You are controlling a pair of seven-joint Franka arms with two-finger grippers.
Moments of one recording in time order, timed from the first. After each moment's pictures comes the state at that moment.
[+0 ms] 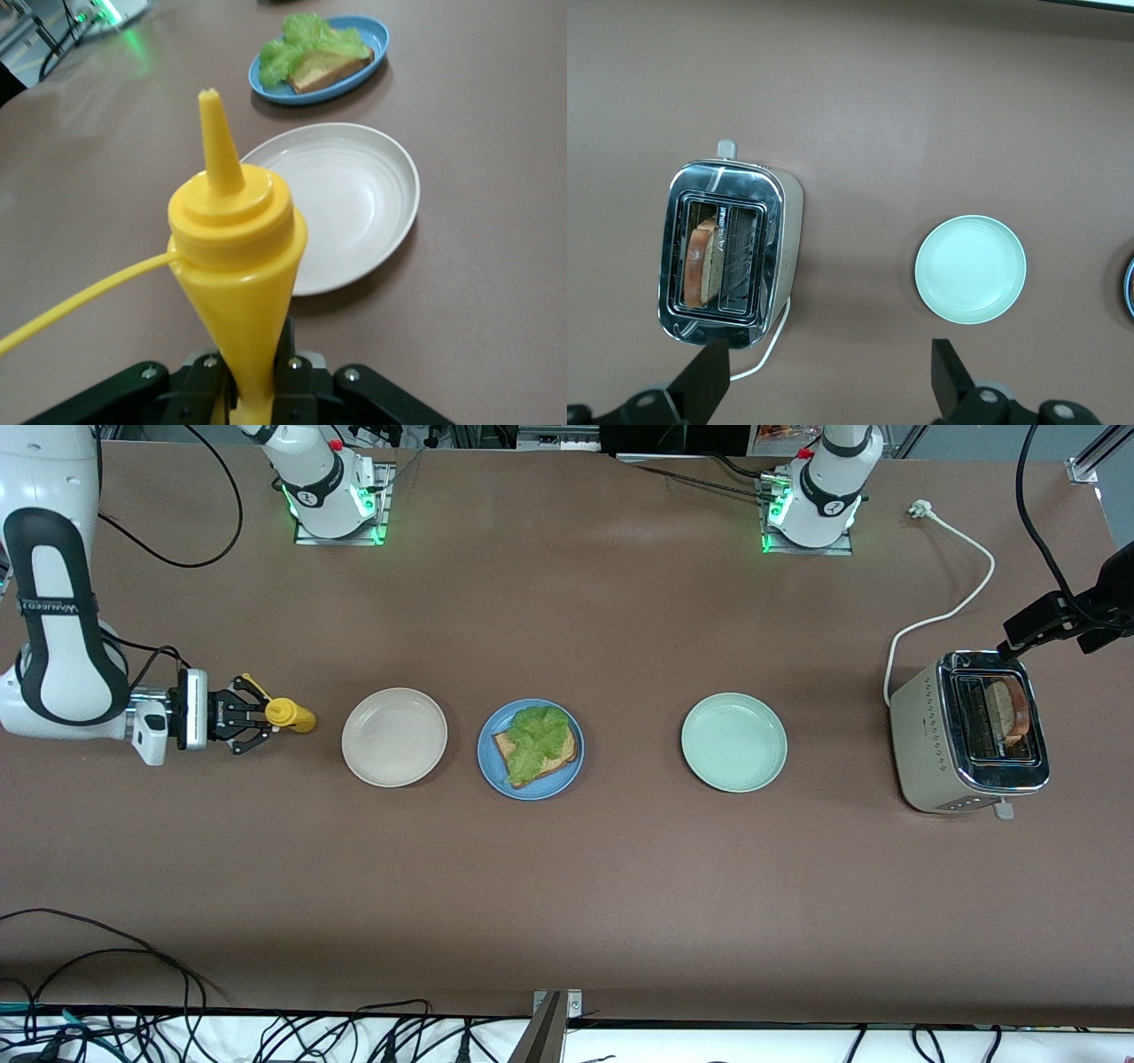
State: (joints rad) left arm 0.04 0.04 -0.02 -1.48 0.00 1.53 -0.12; right arm -0.01 0.49 -0.26 -1.91 0.81 1.75 -2.14
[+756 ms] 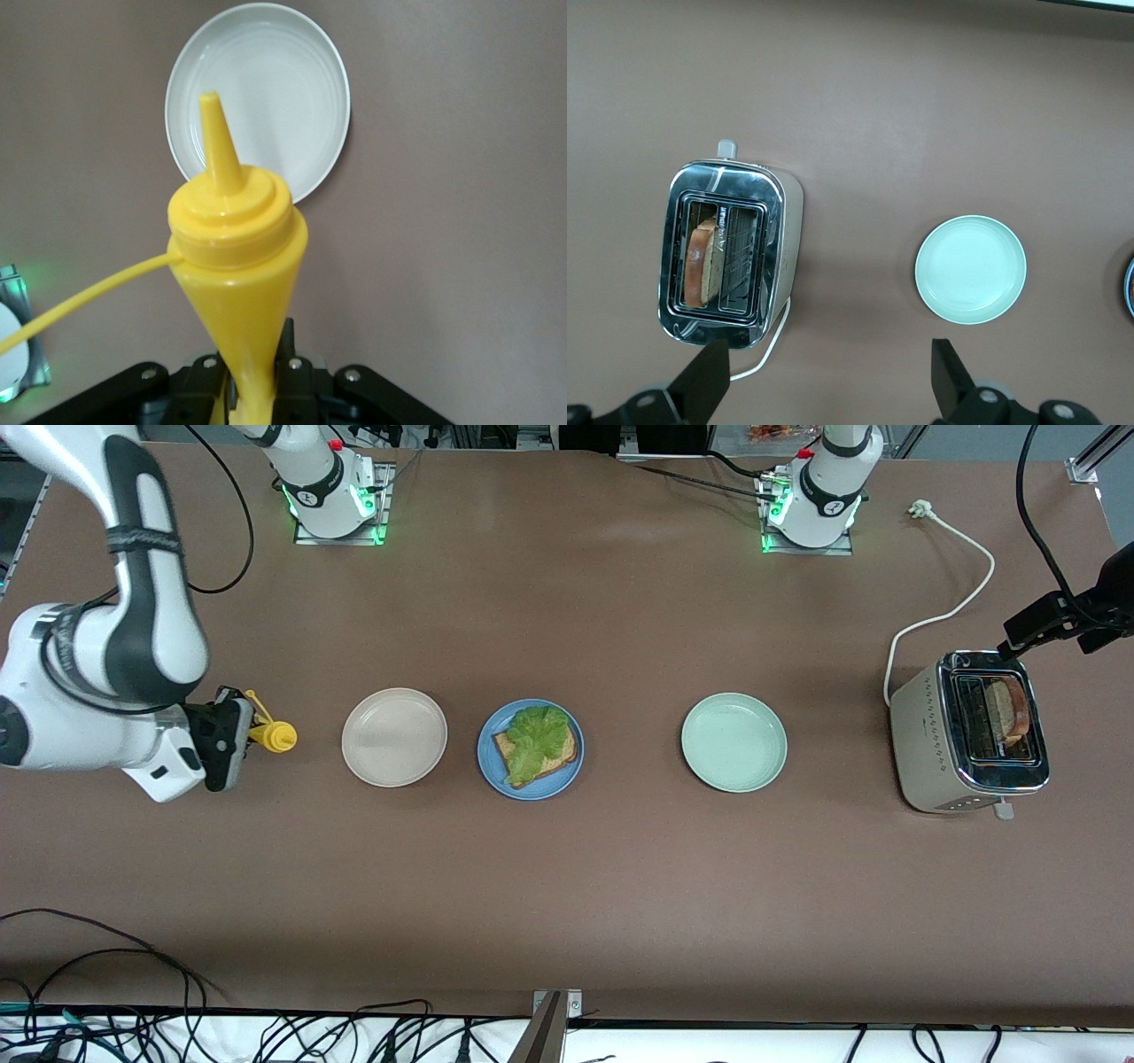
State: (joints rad) left arm 0.05 0.04 -0.02 -1.48 0.00 1.53 -0.12; right arm 0.24 0.44 -0.24 -1.58 0.18 1.69 -1.35
